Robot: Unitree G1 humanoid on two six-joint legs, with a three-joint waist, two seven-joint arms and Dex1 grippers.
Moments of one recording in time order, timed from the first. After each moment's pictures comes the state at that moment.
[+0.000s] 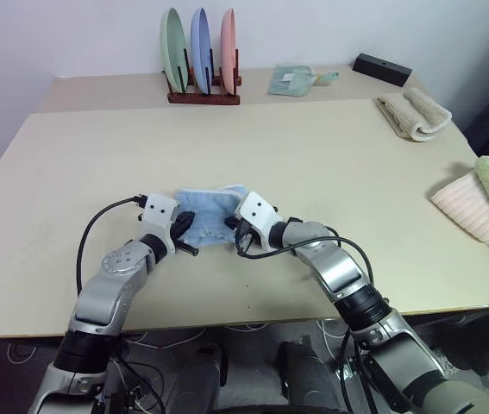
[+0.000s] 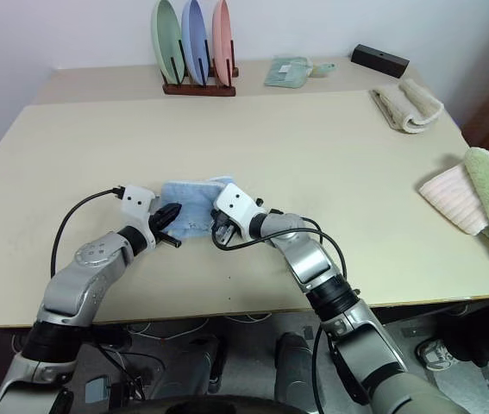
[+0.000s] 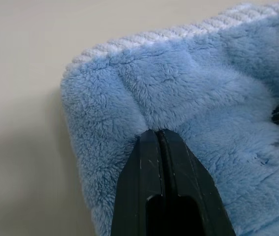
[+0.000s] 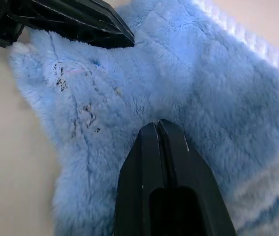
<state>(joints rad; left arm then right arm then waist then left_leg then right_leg) -0.20 0.42 -0.04 -0.19 -0.34 0.52 -0.29 -0.54 -0.22 0.37 0.09 0.01 0.43 0.62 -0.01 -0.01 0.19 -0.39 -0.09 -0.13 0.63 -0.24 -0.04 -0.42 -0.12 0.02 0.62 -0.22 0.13</state>
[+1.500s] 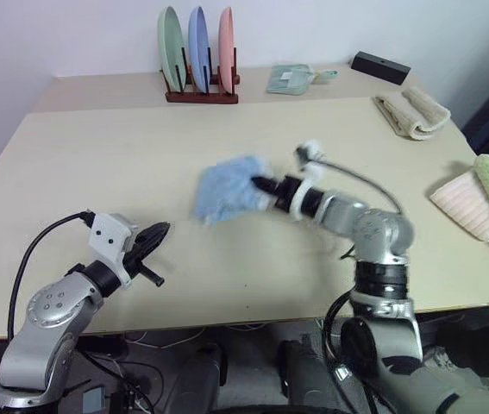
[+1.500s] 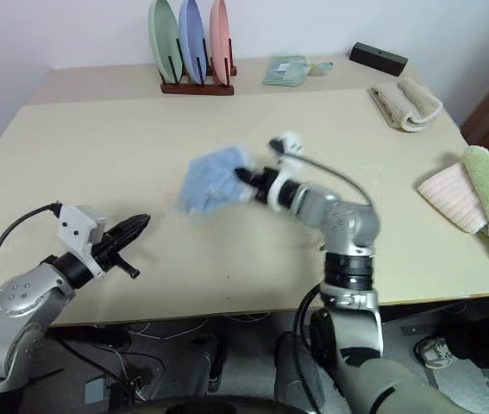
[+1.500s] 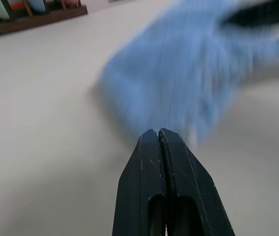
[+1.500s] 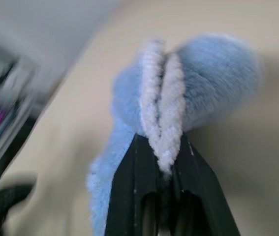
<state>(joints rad) 0.11 0.54 0.18 -0.53 -0.41 0.43 -0.52 -0.74 -0.12 -0.36 0.01 0.58 1.08 0.31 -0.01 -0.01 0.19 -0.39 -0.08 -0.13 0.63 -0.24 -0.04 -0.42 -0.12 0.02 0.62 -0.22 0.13</state>
